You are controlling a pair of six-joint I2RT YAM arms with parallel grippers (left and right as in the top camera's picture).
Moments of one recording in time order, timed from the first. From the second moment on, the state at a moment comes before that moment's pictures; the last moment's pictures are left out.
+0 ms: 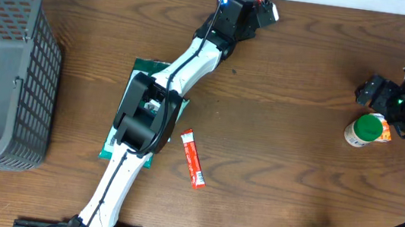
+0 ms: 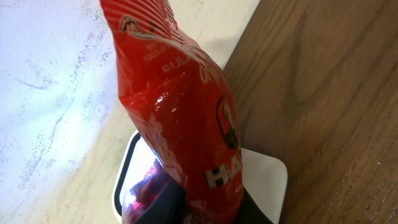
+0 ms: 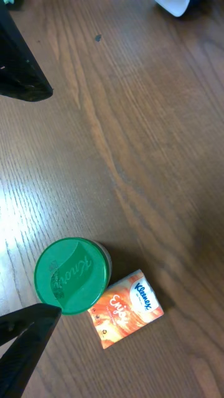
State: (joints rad) left arm -0.48 2.51 2.11 -0.09 -0.08 0.80; right arm -0.34 1.56 1.38 -0.92 -0.21 0.15
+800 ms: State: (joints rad) left arm -0.49 2.20 2.10 -0.28 -0.17 0.39; right arm -0.34 1.56 1.38 -0.92 -0.21 0.15
